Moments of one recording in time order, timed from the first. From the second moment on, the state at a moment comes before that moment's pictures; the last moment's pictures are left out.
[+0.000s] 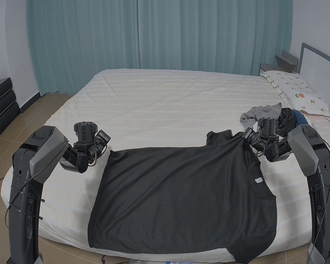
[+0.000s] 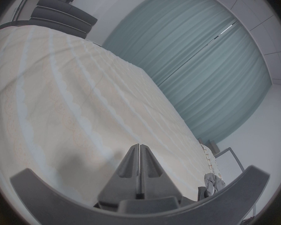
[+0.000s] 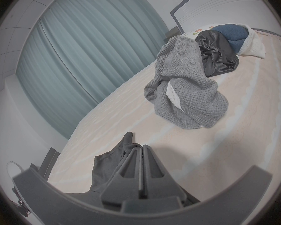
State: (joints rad) left arm -0.10 2.59 -1.51 -0.73 0.05 -0.89; right arm 0.03 2.67 -1.72 -0.59 0.00 0.65
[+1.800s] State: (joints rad) left arm -0.09 2.56 -1.37 -0.79 -0.09 -0.87; right arm 0.04 2.67 -1.70 -0.59 0.00 0.66
